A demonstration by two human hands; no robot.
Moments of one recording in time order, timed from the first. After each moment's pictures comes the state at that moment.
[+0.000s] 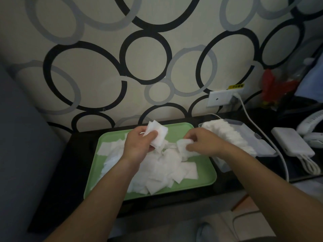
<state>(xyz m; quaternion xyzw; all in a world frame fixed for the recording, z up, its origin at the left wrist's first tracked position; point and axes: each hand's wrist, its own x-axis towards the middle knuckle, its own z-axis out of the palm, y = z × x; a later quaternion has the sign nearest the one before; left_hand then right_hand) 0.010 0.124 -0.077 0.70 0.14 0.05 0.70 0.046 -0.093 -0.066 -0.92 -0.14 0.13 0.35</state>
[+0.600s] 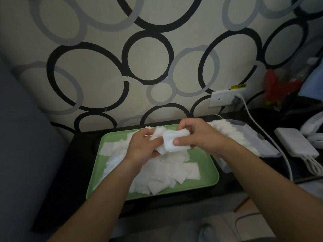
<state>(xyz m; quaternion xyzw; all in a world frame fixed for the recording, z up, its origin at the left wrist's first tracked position) 0.001 0.121 -0.069 0.72 0.12 -0.01 0.68 0.037 -0.074 -0.045 -0.75 -0.20 0.17 0.61</state>
